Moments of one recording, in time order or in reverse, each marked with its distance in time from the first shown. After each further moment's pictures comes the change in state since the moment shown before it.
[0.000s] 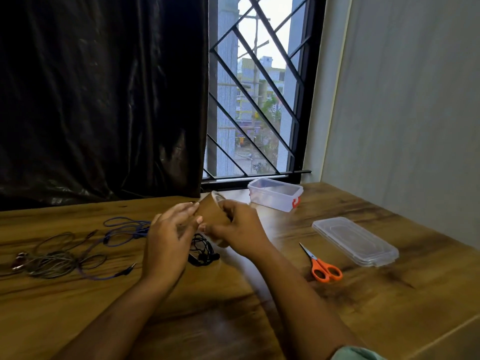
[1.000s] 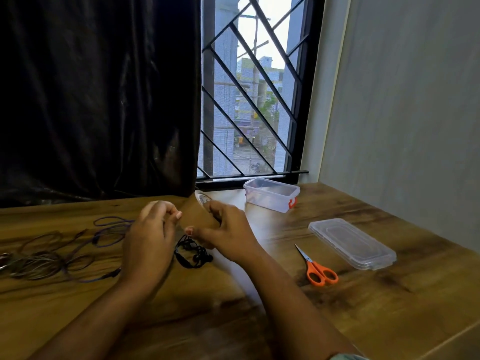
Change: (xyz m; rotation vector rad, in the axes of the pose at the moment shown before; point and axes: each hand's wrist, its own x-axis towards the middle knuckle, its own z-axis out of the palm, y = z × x) left_hand 0.002 -0.002 -0.008 0.199 0.106 0.077; right_hand -0.005 -0.005 0.002 0.232 -0.105 -0.083
